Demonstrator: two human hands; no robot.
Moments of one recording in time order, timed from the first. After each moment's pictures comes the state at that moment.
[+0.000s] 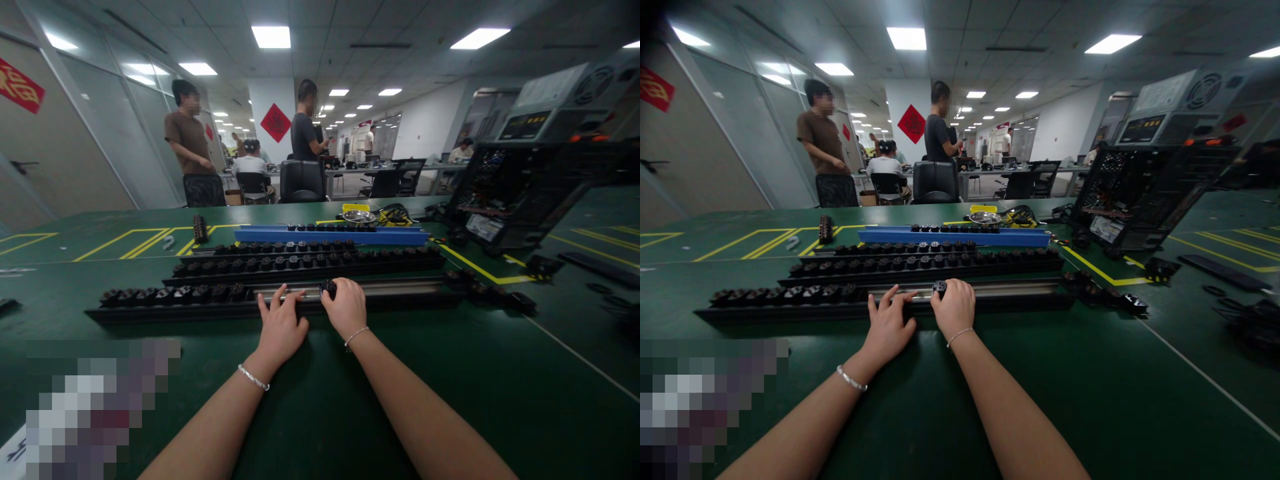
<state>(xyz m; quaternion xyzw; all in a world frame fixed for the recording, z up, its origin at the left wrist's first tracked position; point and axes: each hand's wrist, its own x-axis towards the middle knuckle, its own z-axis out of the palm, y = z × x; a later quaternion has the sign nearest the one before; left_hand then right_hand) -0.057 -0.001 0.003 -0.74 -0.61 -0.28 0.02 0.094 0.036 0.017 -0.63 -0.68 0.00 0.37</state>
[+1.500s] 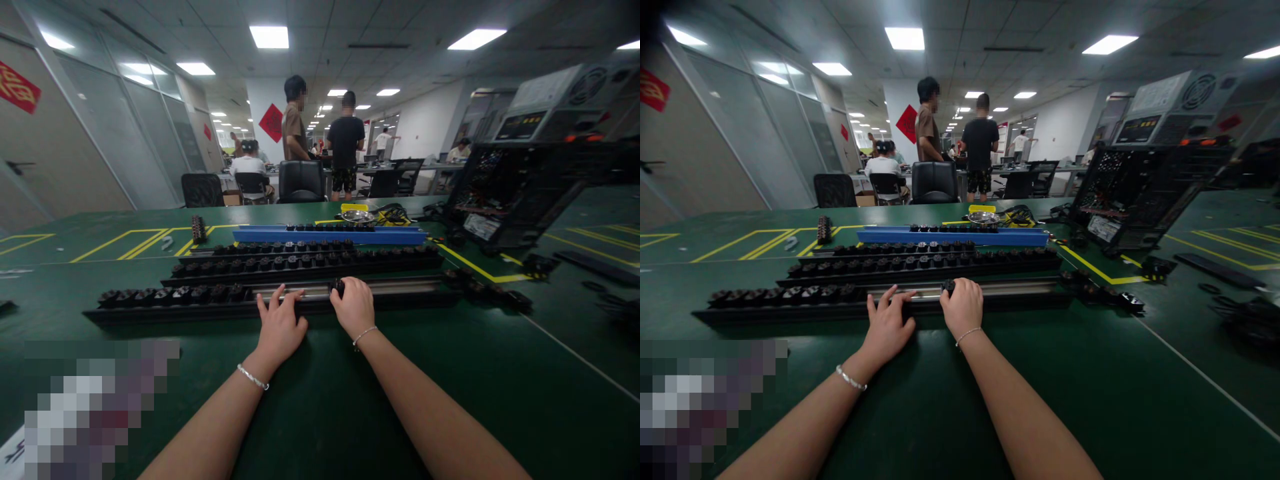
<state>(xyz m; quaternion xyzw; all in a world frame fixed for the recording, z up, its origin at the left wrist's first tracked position) -0.056 -0.002 0.003 -0.74 -0.61 -0.28 0.03 0.112 0.035 0.019 -0.66 -0.67 -0.01 0.34</state>
